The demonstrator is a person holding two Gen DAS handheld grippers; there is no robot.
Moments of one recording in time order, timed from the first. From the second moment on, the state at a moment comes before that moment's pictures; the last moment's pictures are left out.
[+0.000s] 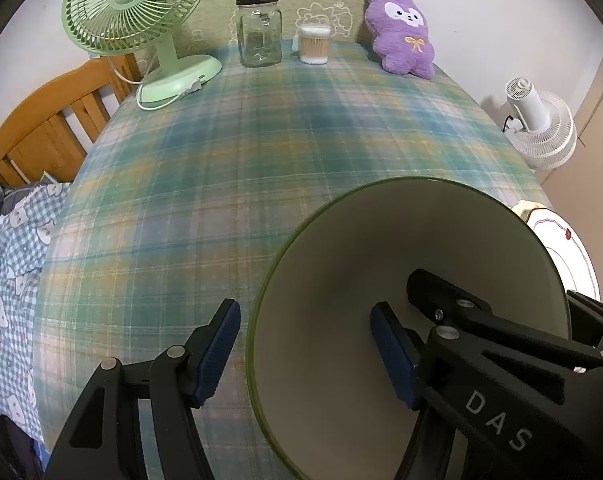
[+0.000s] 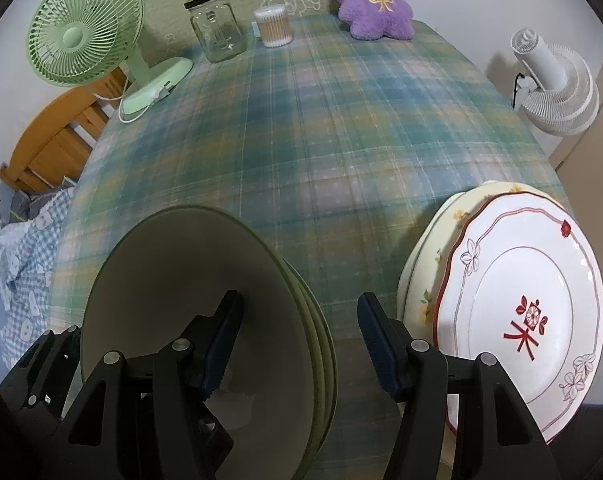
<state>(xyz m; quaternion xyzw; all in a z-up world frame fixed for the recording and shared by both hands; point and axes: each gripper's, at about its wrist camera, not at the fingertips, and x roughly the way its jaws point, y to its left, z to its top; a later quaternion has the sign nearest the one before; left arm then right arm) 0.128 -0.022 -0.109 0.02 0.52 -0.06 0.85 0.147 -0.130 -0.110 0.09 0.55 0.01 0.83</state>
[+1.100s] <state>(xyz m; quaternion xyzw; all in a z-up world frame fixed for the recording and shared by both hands) 0.125 -0.026 -0.105 0.00 0.53 -0.08 0.85 0.149 -0.129 -0.109 0.12 0.57 0.03 0.81</state>
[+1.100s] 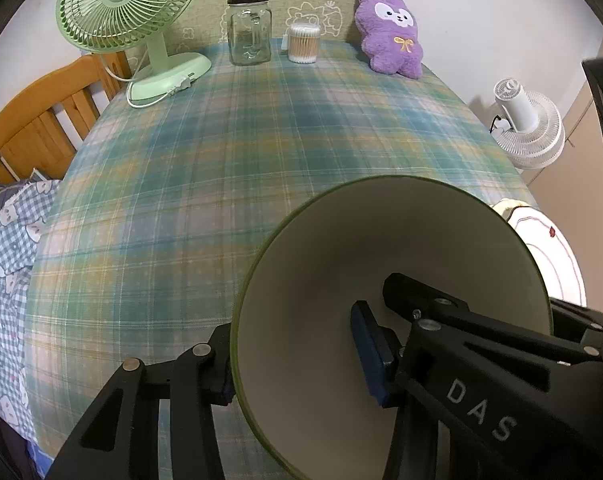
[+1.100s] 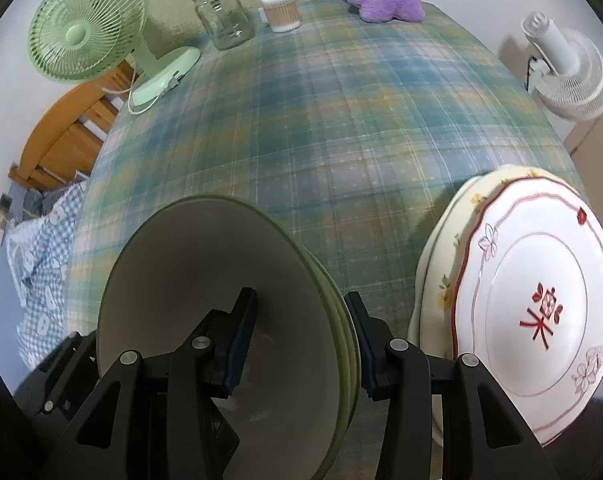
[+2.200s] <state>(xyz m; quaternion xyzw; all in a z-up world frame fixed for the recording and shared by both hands) 0.115 -0.029 -0.027 0.01 0.48 -0.09 0.87 0.127 -0.130 -0.020 0.11 0.51 0.01 0.86</state>
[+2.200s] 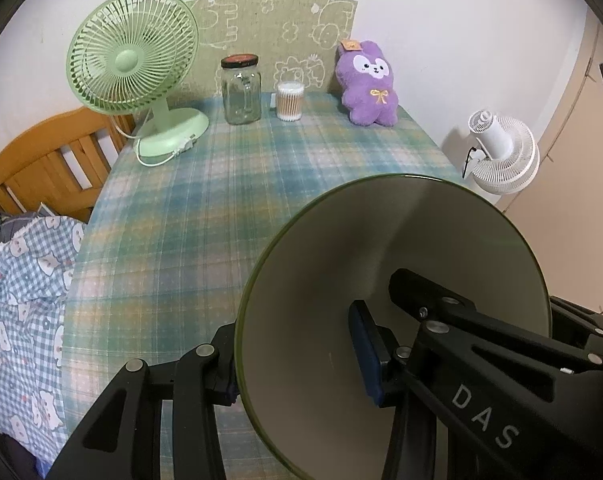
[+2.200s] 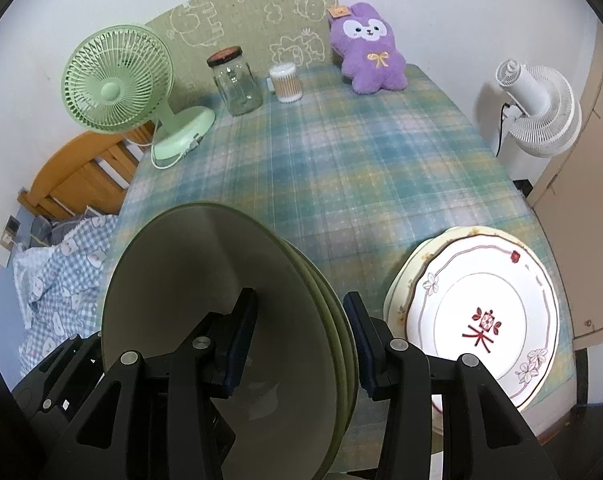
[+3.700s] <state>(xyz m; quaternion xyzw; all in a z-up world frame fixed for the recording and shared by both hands) 0.110 -0.206 -0.046 -0.01 0.50 -0.06 0.86 0.121 -0.309 -0.038 0.09 0.53 0.03 0.84</state>
